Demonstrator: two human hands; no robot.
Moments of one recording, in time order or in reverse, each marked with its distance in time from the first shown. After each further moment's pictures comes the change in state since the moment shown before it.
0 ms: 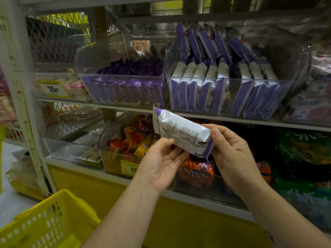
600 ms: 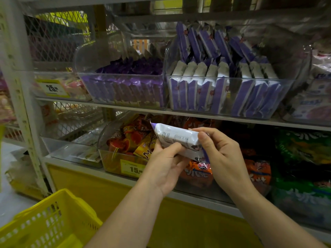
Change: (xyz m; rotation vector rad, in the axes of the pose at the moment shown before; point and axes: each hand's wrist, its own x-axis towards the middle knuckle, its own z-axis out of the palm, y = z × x) left_hand 0.001 -0.012 0.004 0.255 0.074 0.036; right_hand -0.004 0.005 0.014 -0.360 0.050 -0.171
